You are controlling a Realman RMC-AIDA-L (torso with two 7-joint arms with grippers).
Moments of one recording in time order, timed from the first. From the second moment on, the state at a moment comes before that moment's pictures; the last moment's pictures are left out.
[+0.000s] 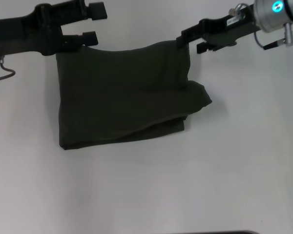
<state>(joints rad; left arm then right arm) -0.57 -2.11 -2.57 -0.94 -1.18 1.80 -2.57 0.93 1.99 -0.84 -0.51 -2.40 -1.21 2.65</state>
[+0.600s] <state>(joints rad) -0.57 -2.12 -2.55 -0.94 -1.20 1.76 -2.56 0.91 2.01 -0.84 -0.51 -2.36 -1.14 2.64</state>
